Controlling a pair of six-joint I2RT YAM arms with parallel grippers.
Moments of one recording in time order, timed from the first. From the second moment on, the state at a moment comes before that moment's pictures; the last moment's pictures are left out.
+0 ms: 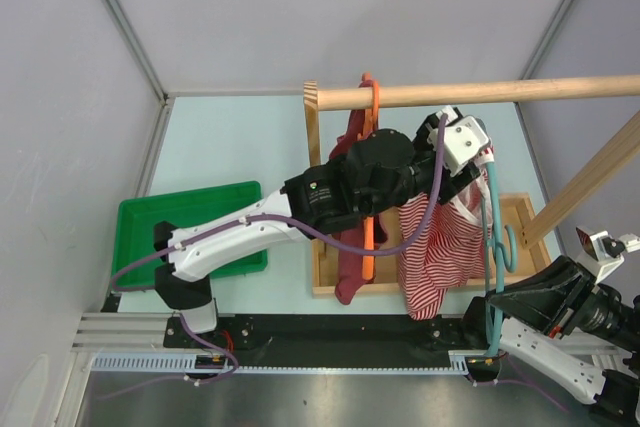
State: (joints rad) left arm -1.32 1.77 2.10 -0.37 -0.26 0.17; right arm 0.96 0.05 1.10 -0.81 -0.22 0.87
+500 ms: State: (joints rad) left arm -1.32 1.73 2.09 -0.37 -0.23 0.17; right arm 0.99 0.05 1.10 -0.81 -0.19 0.87
